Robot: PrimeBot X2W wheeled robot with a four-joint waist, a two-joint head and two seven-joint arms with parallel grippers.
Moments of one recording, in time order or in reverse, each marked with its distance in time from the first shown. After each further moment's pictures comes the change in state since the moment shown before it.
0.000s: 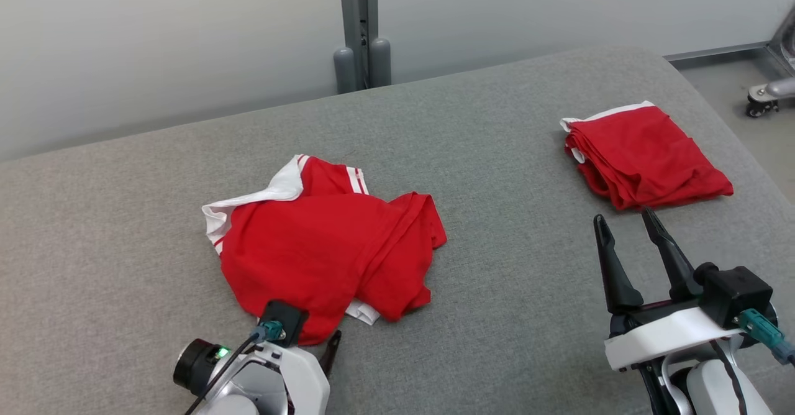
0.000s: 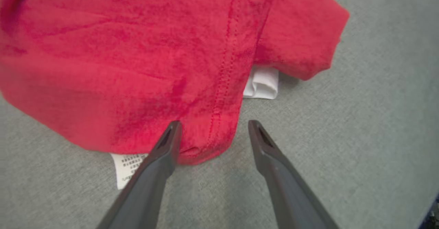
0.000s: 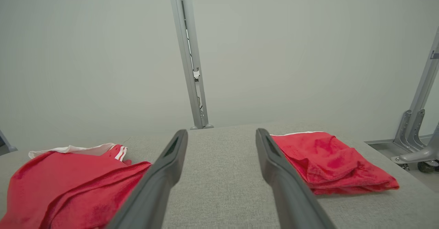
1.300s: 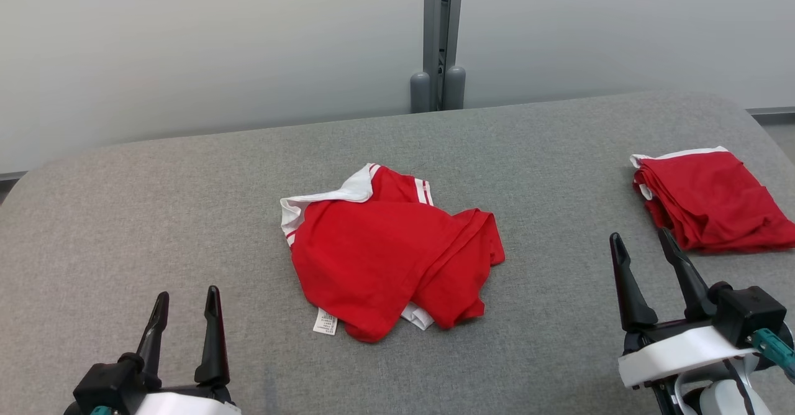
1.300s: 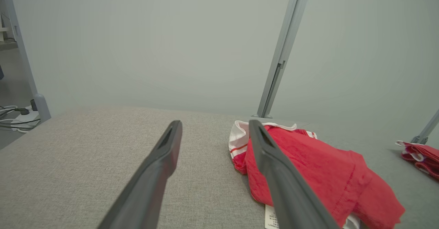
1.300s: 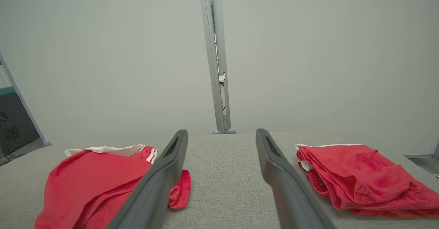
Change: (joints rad) left arm 0.286 0.001 0.359 -0.365 -0.145 0.129 -0.440; right arm 0.058 -0.002 -0.042 -0.015 -0.013 0.000 0.000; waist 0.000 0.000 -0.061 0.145
